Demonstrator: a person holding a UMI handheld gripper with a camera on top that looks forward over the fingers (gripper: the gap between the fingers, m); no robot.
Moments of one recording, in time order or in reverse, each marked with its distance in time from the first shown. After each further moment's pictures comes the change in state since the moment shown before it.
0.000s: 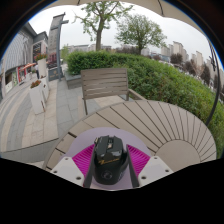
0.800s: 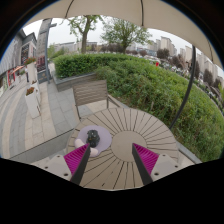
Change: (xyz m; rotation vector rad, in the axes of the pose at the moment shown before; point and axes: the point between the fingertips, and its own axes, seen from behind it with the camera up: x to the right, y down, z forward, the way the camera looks) arm 0.063 -0.069 -0.369 -0.059 0.145 0.062
